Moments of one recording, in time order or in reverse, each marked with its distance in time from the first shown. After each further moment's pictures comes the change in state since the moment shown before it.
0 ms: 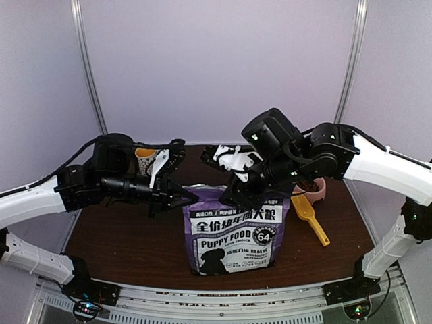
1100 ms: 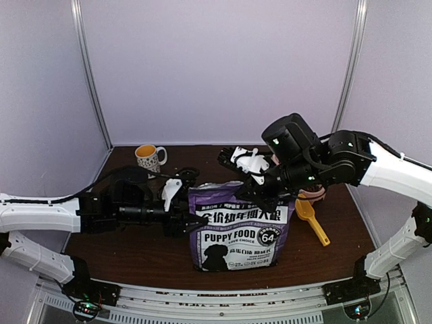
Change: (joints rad) left arm -0.083 0.050 -0.246 0.293 -0.254 -0.073; right arm -0.015 -0.132 -0.157 0.063 -0.027 0.029
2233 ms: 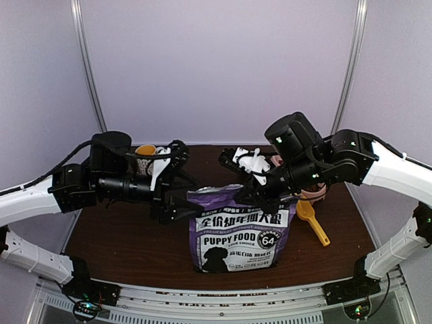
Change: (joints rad) left arm -0.013 -0.069 0.290 -0.294 0.111 0.192; right arm -0.006 -0.013 -0.006 -0.001 -0.101 0.022
